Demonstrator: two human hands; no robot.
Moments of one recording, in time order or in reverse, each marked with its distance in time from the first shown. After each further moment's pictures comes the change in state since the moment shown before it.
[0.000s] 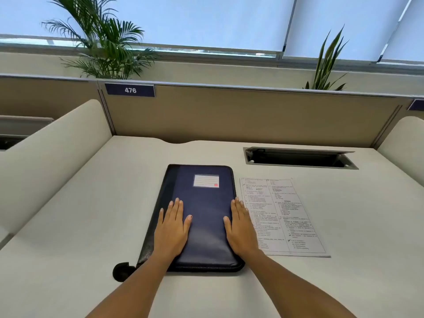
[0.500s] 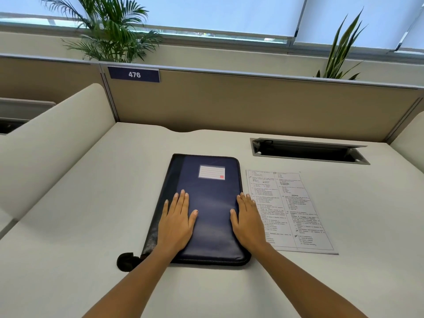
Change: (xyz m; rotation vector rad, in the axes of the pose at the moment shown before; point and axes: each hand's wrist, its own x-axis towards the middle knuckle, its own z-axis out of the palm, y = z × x) left_hand -0.002 -0.006 0.007 0.047 -0.004 0.012; right_hand 0.004 0.005 -0.001 -0.015 0.004 0.002
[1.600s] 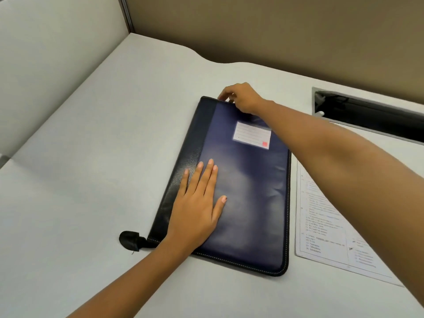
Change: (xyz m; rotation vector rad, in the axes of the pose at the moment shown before) left_hand -0.005 0.001 -0.001 0.026 -0.068 0.004; right_hand 0.298 -0.091 0.063 -0.088 -0.495 -0.449
